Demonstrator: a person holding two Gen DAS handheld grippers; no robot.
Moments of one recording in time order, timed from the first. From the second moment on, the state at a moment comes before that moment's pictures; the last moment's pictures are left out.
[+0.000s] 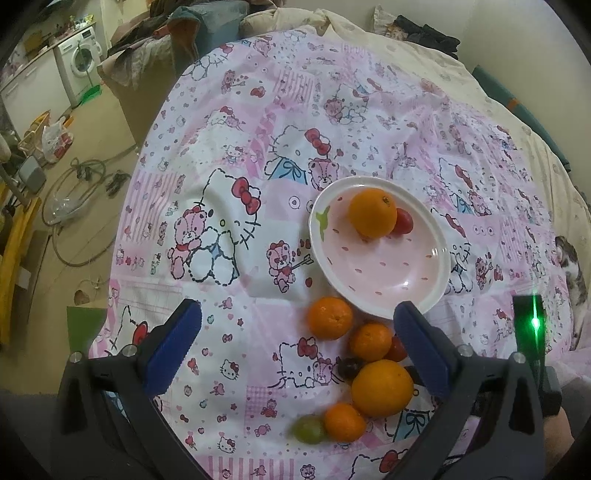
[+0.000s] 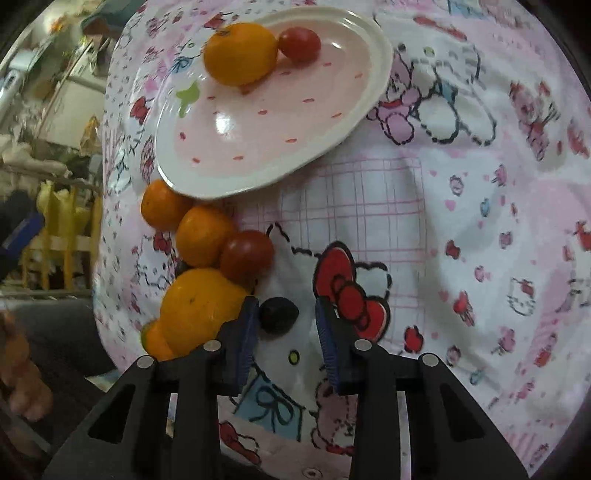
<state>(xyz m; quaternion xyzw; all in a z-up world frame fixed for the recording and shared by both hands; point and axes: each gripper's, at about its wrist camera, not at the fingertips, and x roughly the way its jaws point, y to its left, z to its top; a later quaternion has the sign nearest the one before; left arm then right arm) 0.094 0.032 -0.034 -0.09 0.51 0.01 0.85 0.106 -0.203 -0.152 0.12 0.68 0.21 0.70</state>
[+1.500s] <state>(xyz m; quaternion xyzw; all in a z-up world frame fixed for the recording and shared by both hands) 0.067 -0.108 -0.115 0.12 0.62 -0.11 0.77 0.088 -0.310 -0.100 0.27 0.58 0.18 0.74</state>
